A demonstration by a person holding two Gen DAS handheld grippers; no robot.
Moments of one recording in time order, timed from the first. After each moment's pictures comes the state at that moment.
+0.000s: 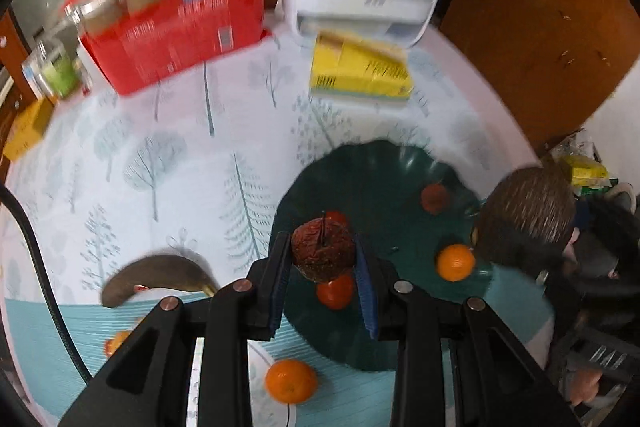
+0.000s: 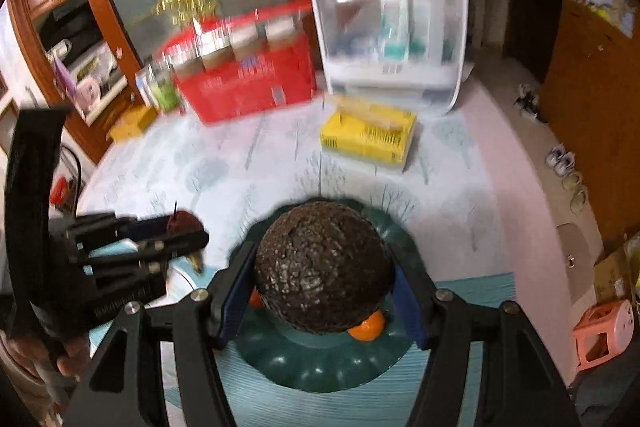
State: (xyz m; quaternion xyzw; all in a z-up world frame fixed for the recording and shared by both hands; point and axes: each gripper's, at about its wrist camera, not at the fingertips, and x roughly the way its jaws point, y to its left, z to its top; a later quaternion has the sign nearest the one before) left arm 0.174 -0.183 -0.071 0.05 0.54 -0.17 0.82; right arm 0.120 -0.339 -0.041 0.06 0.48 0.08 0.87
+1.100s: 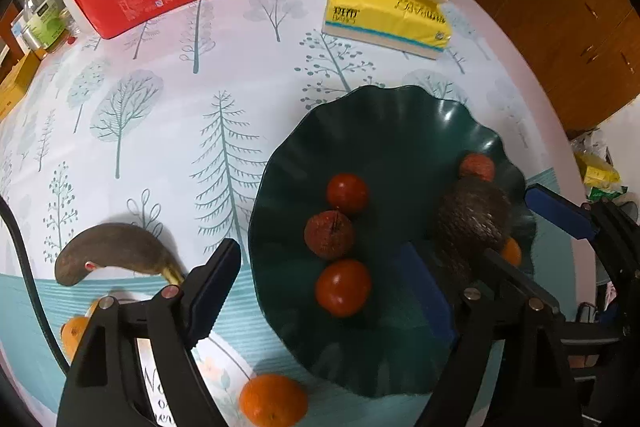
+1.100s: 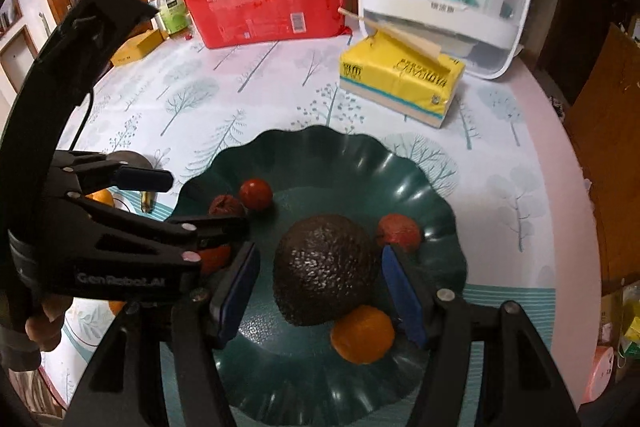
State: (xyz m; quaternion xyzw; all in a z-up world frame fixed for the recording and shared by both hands) left arm 0.181 -0.192 -0.130 0.03 0.59 -0.15 0.80; right arm 0.132 -0.318 -0.109 -0.03 0.48 0.11 0.87
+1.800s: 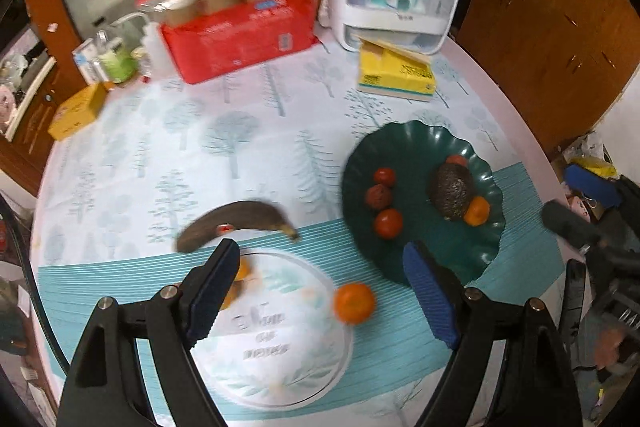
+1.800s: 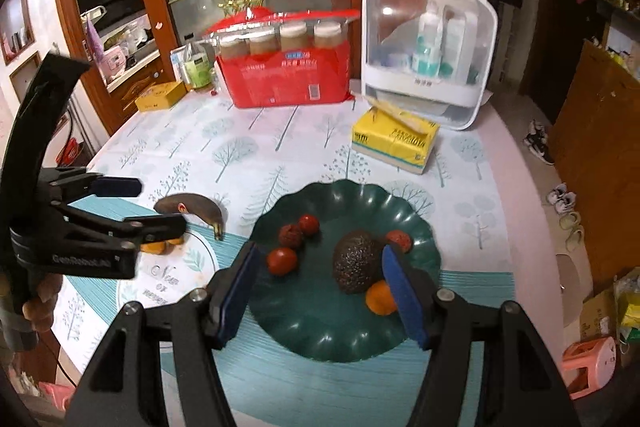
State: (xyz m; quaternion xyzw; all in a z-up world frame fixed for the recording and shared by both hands) left arm 0.098 -0.091 -0.008 0.06 0.51 -0.14 0.85; right arm 0.049 -0.294 0.004 0.00 0.42 0.09 0.90
